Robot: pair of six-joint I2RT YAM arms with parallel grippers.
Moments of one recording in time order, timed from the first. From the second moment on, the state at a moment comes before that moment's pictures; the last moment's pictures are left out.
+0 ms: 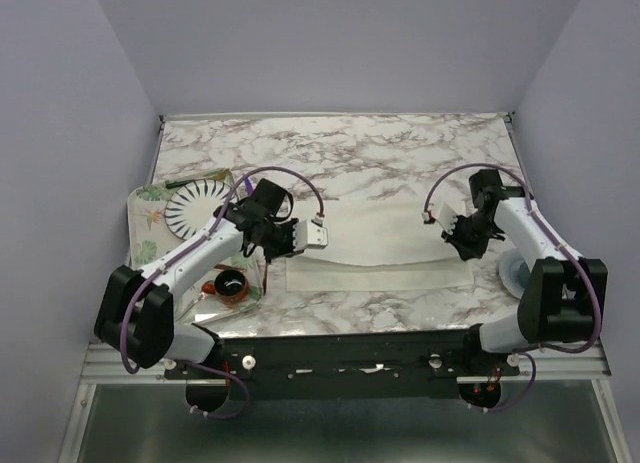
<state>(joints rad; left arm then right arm) -0.51 1.37 0.98 -0.71 0.46 0.95 -0.01 1.44 1.03 -1.03 -0.21 -1.12</state>
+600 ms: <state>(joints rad) -0.57 1.49 0.82 -0.59 0.42 0.76 -0.01 1.56 0.92 -0.93 -0.19 -1.11</state>
